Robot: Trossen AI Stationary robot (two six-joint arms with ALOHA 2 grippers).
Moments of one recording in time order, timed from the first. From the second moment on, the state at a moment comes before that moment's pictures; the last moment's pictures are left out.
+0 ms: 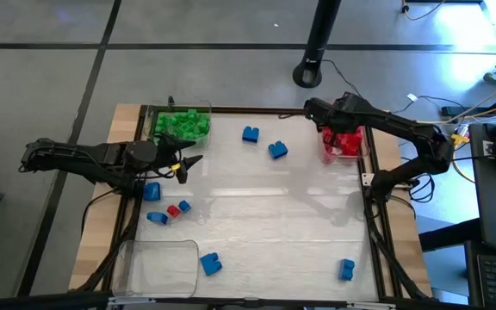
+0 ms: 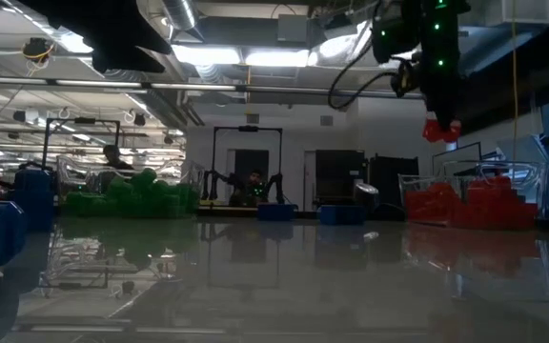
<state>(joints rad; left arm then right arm) -0.06 0.69 0.61 -0.30 -0.55 -0.29 -0.54 1.44 1.28 -1.35 0.66 -0.09</state>
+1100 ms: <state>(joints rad) -0.14 0.81 0.61 -0.01 -0.54 -0.13 0.25 1.28 0.89 -0.34 0.56 -0.42</state>
